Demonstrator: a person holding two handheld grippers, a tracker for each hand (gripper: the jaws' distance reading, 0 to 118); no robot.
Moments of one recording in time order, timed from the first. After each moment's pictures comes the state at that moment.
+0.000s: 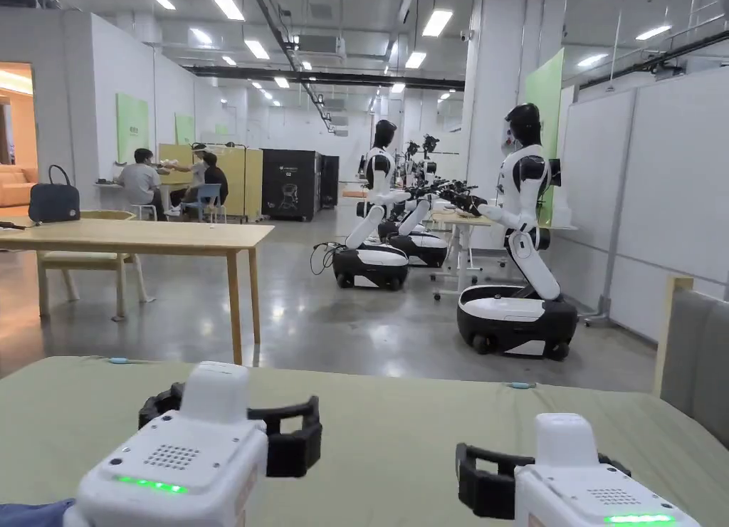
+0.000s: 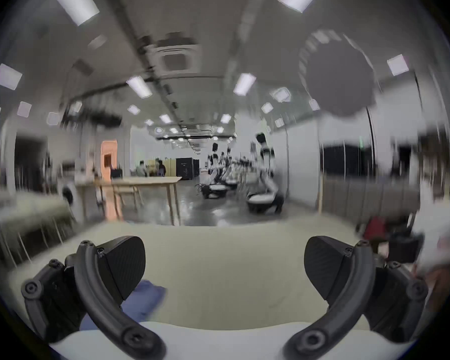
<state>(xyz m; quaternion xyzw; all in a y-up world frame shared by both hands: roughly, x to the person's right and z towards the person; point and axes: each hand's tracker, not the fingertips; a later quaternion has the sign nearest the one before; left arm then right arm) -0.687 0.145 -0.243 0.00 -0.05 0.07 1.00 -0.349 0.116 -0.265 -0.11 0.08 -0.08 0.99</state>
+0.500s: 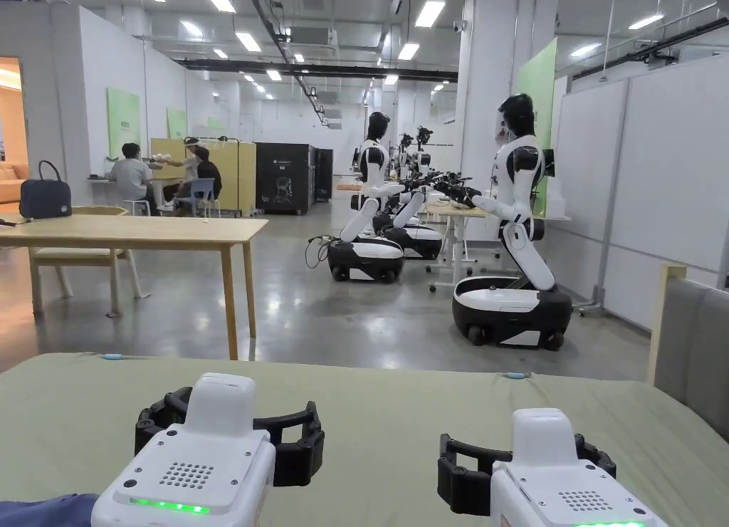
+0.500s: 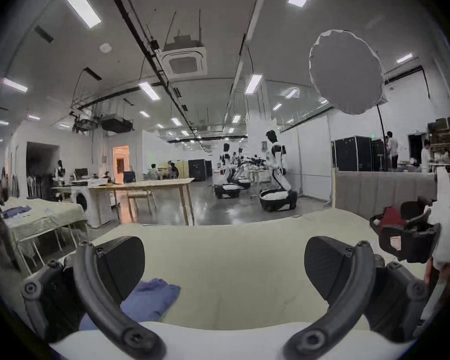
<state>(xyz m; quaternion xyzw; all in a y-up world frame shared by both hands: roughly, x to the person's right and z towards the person) -0.671 0.128 -0.249 -0.01 0.00 -0.03 1.00 -0.378 0.108 -0.258 -0.07 0.04 0.03 1.00</state>
